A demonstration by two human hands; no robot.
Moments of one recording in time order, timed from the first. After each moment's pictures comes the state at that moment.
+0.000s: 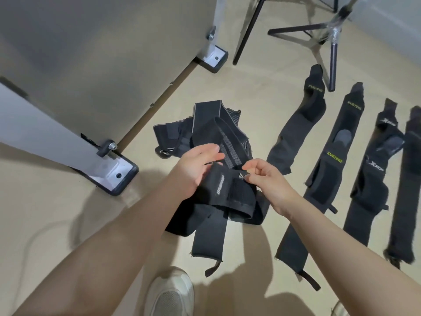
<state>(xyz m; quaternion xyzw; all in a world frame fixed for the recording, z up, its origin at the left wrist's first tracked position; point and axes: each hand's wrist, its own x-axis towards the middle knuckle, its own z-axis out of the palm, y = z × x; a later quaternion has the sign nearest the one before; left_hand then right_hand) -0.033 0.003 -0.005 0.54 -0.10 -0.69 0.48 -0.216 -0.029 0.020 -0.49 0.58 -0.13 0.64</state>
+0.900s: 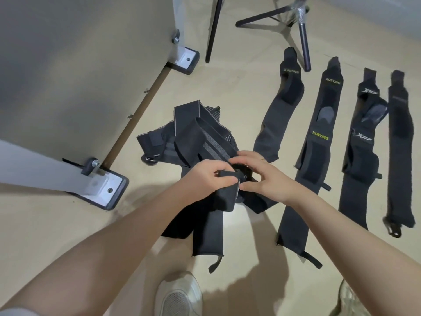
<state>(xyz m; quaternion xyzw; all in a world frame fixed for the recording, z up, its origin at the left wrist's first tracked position) -0.071 0.008 0.029 0.54 -0.53 -0.60 0.26 -0.257 -0.028 0.036 -0.70 0.46 -0.06 0.54</state>
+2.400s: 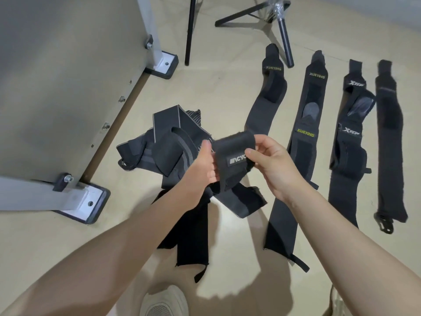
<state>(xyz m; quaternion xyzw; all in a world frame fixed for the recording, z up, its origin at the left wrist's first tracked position) -0.126 -0.026 0.031 0.54 -0.19 -0.74 0.35 -0.287 -0.050 0.043 -0.43 0.52 -0.37 0.64</state>
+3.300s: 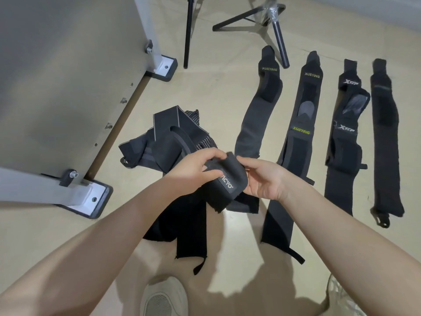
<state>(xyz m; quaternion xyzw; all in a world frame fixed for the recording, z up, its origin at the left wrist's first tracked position) -0.106 -0.012 0.055 0.55 -0.61 -0.53 0.20 -0.293 -0.041 0.043 -0.11 0.49 -0.17 0.85</state>
